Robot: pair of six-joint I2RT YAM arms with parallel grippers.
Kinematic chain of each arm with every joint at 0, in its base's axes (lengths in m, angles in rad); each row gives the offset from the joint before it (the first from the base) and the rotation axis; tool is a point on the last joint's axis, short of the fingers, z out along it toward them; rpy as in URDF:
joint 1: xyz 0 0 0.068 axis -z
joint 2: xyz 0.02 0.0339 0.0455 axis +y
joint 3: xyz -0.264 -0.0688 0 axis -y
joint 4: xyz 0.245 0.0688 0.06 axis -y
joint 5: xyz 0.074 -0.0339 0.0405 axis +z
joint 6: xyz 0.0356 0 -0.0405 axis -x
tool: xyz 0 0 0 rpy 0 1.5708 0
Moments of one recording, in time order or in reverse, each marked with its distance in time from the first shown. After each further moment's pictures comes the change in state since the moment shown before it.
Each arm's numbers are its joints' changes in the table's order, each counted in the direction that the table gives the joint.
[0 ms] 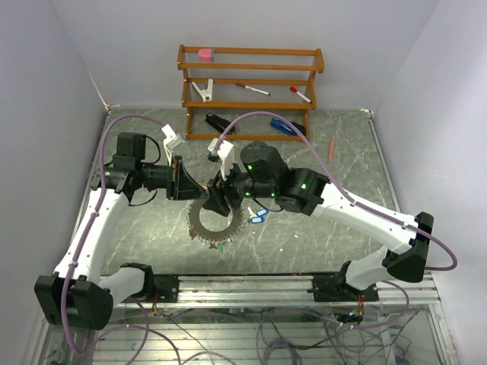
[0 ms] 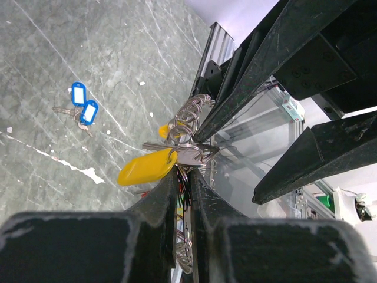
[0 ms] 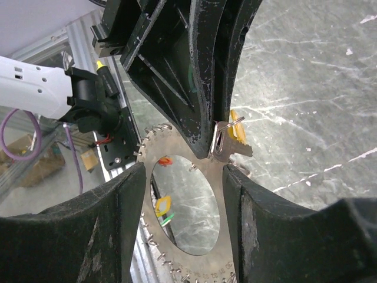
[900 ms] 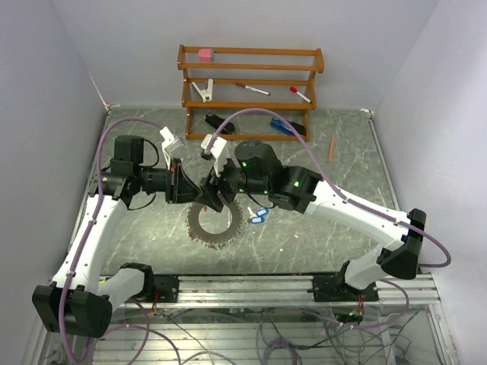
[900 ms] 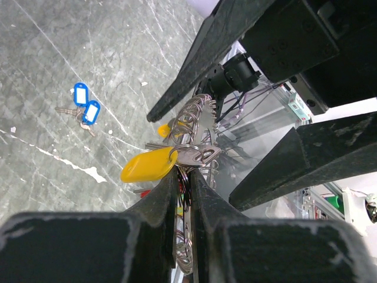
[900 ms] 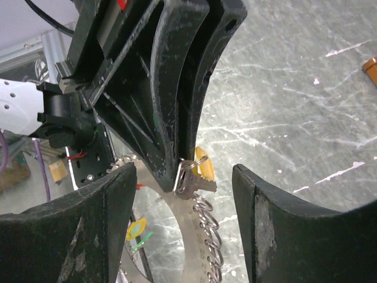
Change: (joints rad) left arm 0.000 -0.052 -0.016 0.002 0.020 0.000; right arm -0.002 0.049 0.035 0.057 -0.045 0.097
